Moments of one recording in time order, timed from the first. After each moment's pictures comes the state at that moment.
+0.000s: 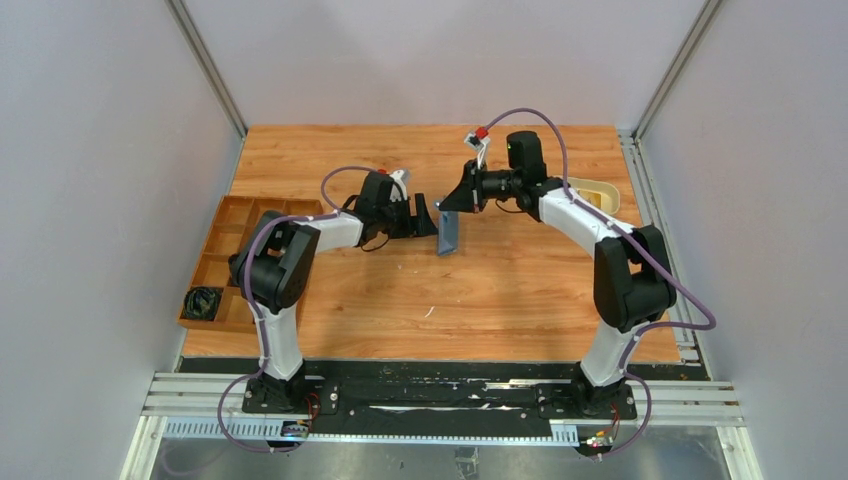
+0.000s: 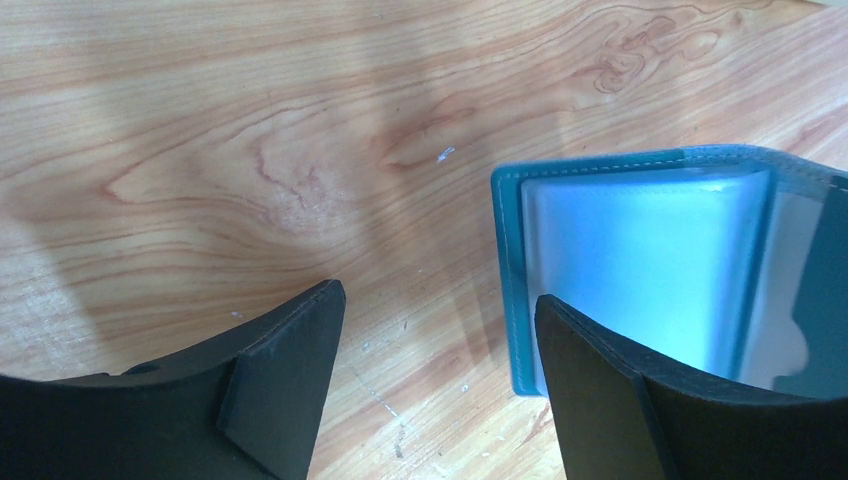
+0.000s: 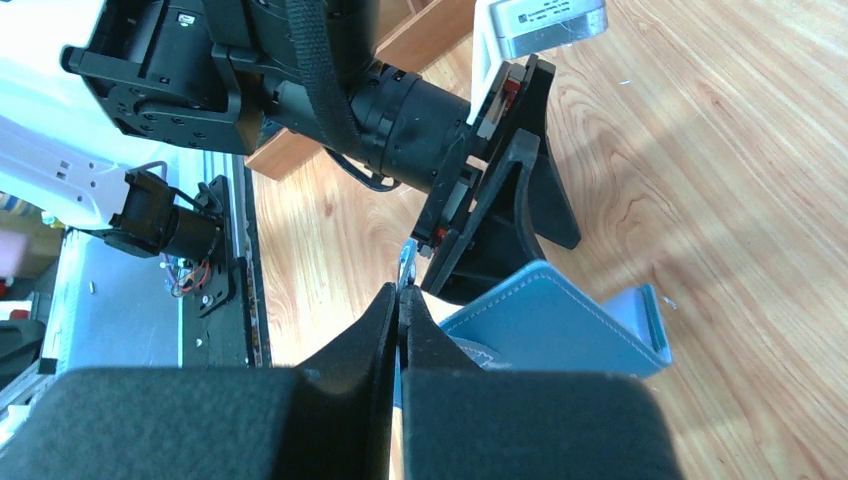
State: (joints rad) left arm -0.44 1.93 1.09 0.15 0.36 -0.49; right arm 0.36 1.77 1.31 -0.03 -1.00 0.13
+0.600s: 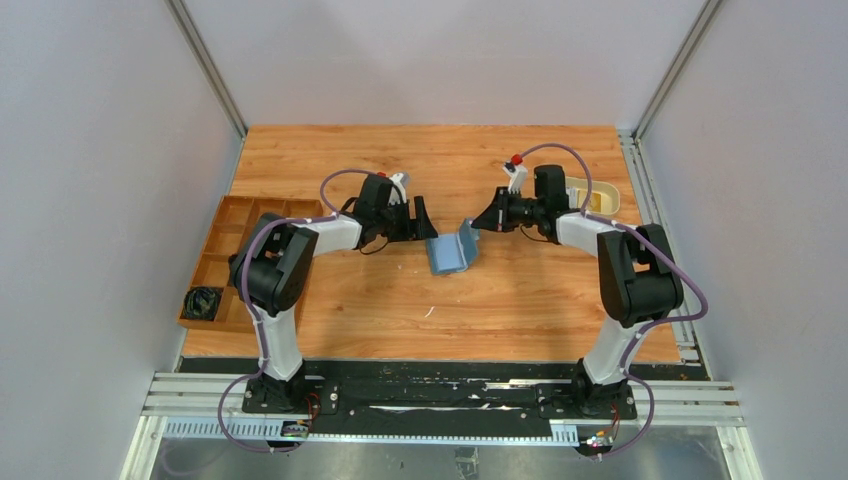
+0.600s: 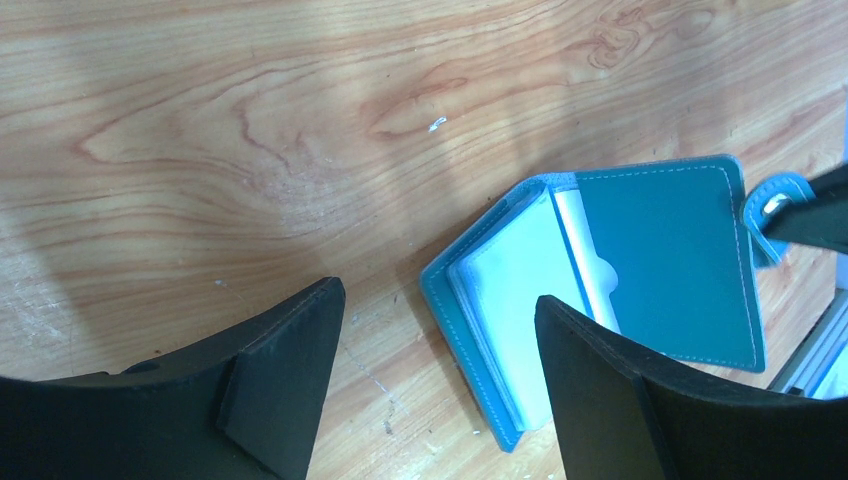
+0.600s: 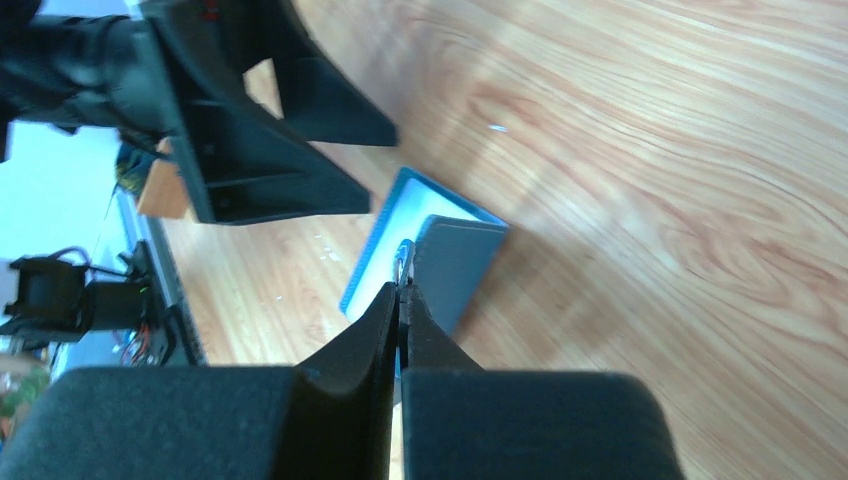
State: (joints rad) left arm -0.44 1.90 1.05 0.14 0.37 -0.51; right arm 0.22 1.78 1.00 0.18 -0.84 0.28
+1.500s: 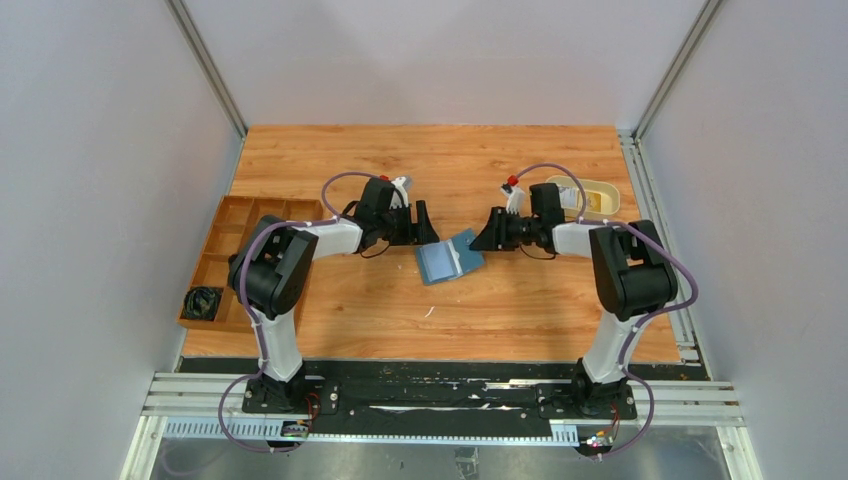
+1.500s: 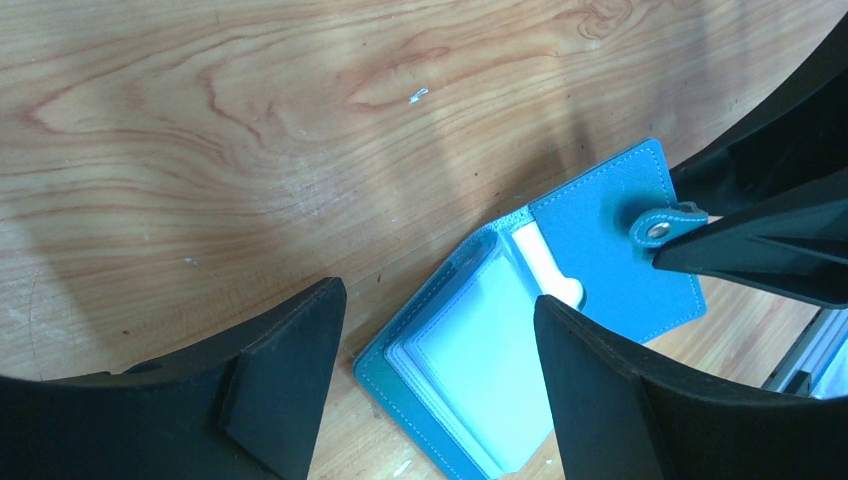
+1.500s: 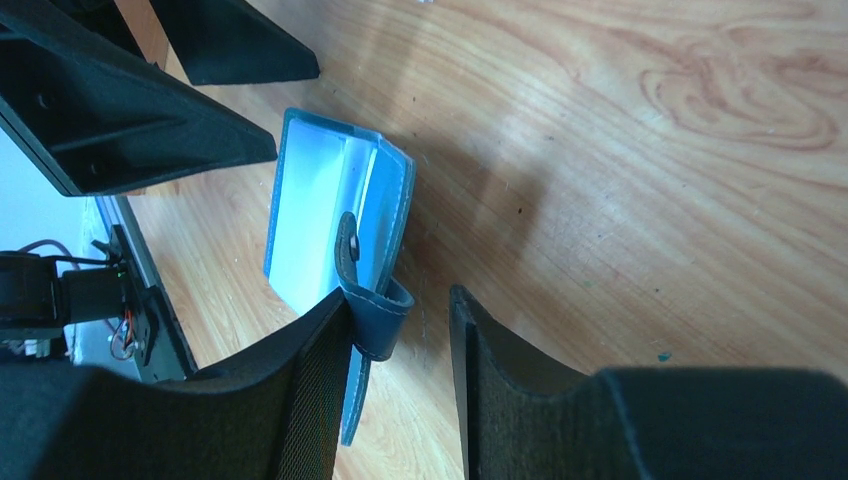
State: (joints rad) left arm -0.46 1.88 1.02 0.15 0.37 -0.50; right arm 0.22 1.82 0.90 0.16 -0.81 0.27
